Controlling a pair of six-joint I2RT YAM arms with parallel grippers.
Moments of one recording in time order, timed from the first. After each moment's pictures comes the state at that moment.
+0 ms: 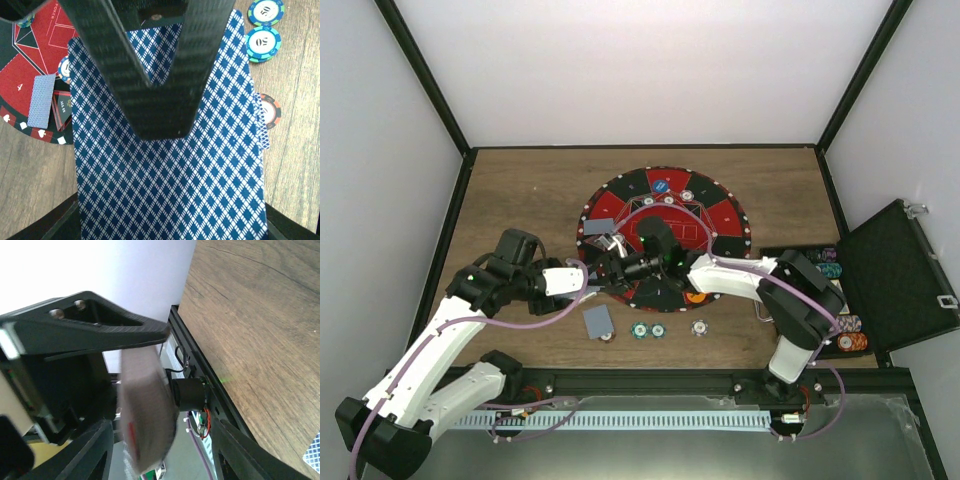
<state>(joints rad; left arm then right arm) -0.45 0.88 0.85 -0.97 0.28 0.92 0.87 1.72 0.96 0.39 -0.90 1.09</state>
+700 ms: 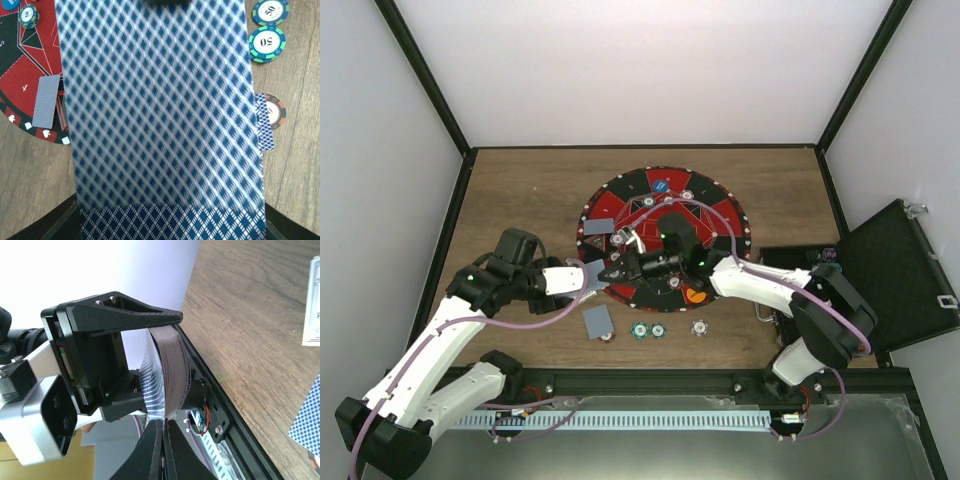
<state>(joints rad) -0.45 0.88 0.85 -0.96 0.27 0.92 0.82 1.55 0.88 0.31 -0.86 1.07</state>
